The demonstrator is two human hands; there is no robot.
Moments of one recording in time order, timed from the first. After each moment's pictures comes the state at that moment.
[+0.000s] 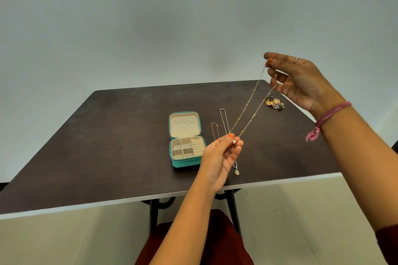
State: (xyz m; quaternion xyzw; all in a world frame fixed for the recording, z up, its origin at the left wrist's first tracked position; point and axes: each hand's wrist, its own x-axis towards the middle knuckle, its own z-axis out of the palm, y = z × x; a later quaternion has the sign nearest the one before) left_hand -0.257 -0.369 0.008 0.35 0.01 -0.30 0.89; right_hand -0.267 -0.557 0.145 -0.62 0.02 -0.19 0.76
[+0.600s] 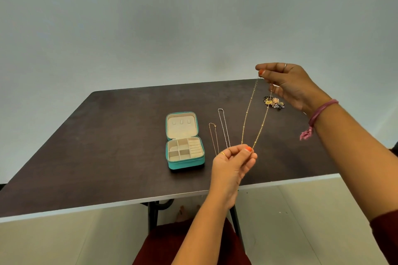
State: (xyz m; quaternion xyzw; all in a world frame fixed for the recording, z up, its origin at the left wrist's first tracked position) left_hand -0.289 -0.391 0.000 0.43 -0.02 -0.26 0.86; right_hand -0.243 -0.576 0.127 -0.74 0.07 -0.21 0.64
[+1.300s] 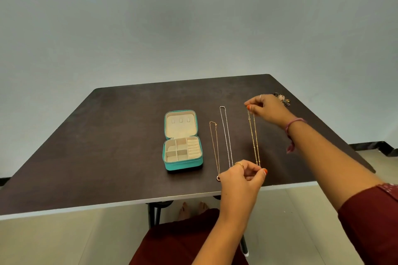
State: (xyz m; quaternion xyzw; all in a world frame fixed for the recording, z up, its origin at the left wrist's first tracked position) left_hand -0.311 -0.410 -0.024 0.78 -0.17 -0.04 0.61; right_hand -0.190 -0.601 0.034 -0.92 0.06 -0.13 0.36
